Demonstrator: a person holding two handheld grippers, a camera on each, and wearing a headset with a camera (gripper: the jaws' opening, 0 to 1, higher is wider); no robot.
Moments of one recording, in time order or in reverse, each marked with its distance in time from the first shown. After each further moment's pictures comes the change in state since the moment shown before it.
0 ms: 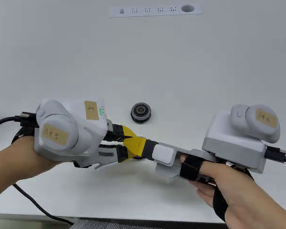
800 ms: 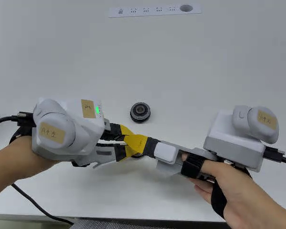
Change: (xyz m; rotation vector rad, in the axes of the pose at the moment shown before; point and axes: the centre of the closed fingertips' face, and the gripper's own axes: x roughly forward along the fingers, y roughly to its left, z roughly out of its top) left arm -0.001 0.001 -0.001 -0.013 0.002 0.007; right arm -0.002 -0.001 0.004 0.029 -0.036 0.081
